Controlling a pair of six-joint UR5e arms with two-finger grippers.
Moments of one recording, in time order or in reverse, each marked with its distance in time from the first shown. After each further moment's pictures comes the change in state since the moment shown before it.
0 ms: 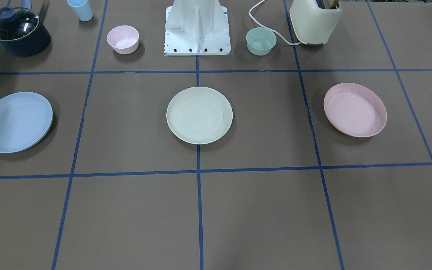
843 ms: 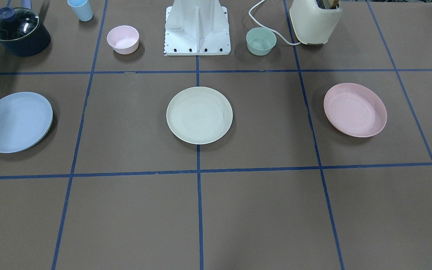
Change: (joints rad) left arm 0.001 0.006 -0.009 0.000 0.001 -0.005; right arm -0.051 -0.008 -0.024 0.138 0.060 0.077
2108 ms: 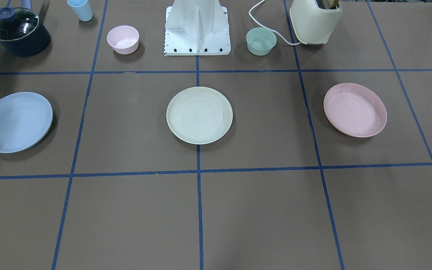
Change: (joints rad) left arm 0.231 -0.006 0.063 -0.067 -0.052 -0.185; right arm -0.057 0.010 -0.013 0.006 -0.008 0.067
